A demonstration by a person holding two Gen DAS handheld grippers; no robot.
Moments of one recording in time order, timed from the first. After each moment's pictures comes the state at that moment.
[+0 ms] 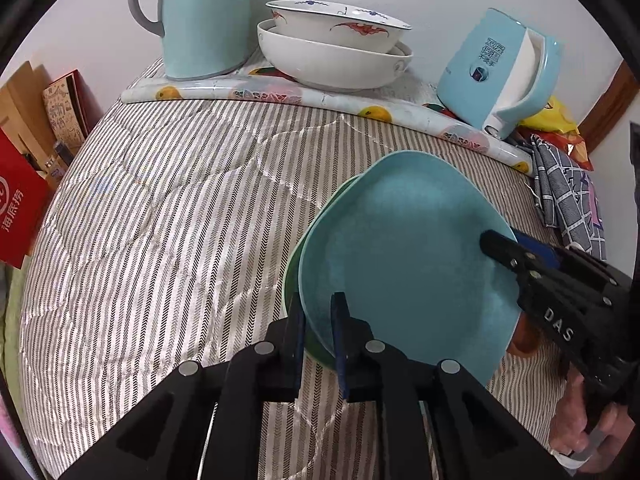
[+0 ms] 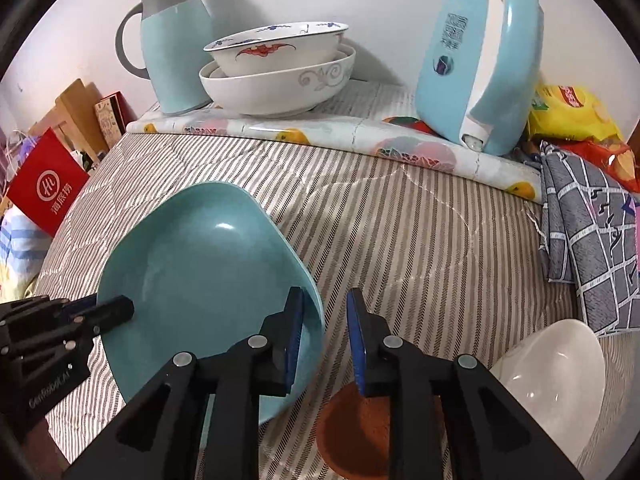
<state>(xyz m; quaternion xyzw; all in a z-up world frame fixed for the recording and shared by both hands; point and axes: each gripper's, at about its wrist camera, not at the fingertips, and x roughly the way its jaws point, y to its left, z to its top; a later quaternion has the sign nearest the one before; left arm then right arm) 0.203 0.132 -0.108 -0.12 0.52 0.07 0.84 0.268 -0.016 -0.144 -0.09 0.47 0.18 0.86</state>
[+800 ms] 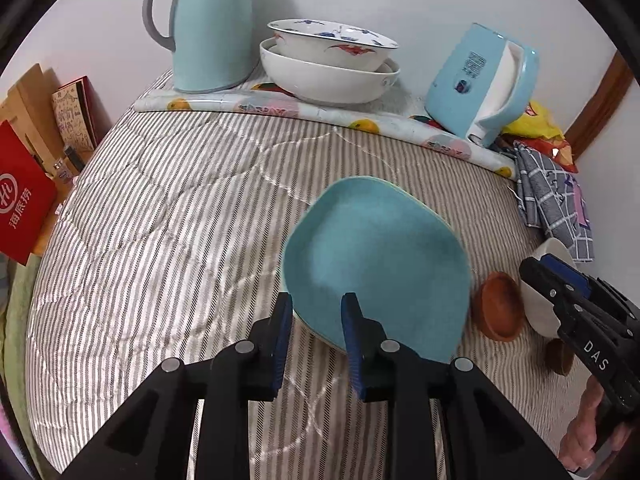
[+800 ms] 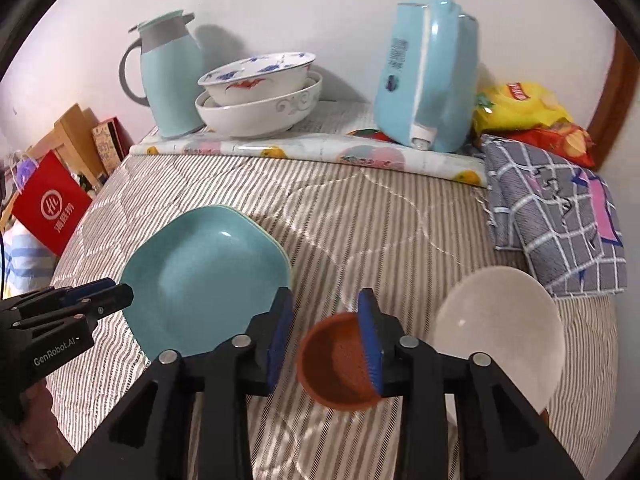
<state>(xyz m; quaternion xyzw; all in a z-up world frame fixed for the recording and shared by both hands) 0.177 0.121 -0.087 -0.12 0.50 0.07 0.85 0.220 -0.061 -0.112 -0.06 0.44 0.15 0.88</state>
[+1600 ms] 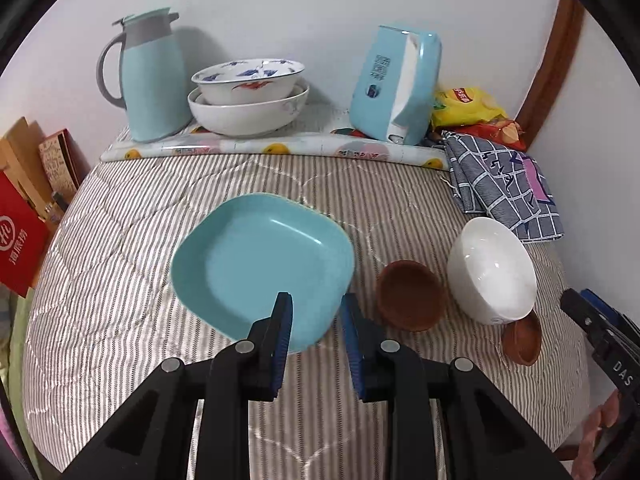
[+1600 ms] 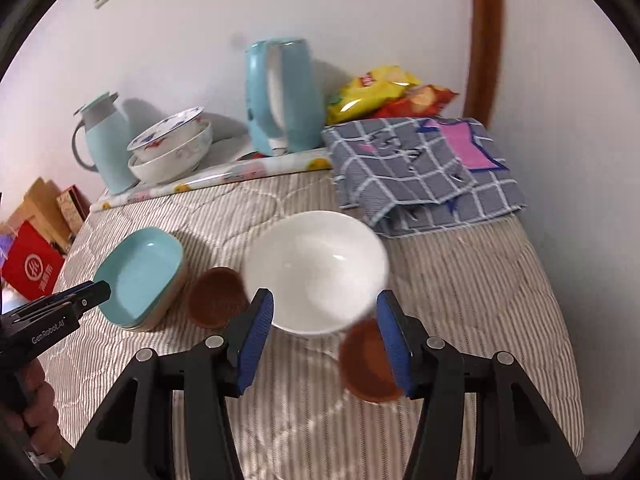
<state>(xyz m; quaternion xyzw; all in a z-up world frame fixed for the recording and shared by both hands) 0.161 0.021 -0.057 -0.07 0.45 0.05 0.89 0.151 -0.208 -0.083 0.03 0.40 0.05 0.91</state>
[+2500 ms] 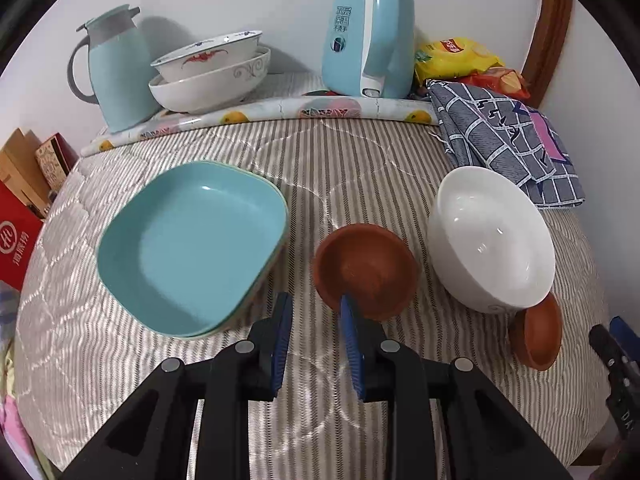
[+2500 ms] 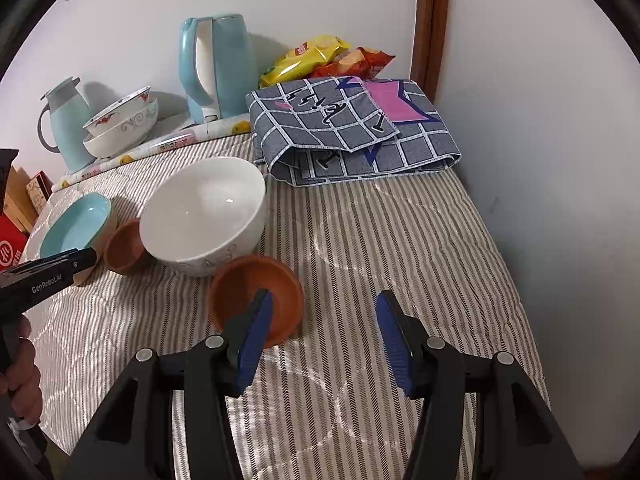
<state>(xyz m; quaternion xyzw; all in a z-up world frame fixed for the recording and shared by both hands) 0.183 -0.048 -0.101 -0.04 0.49 0.07 0.87 0.130 -0.281 -0.127 0.01 0.43 0.00 0.90</state>
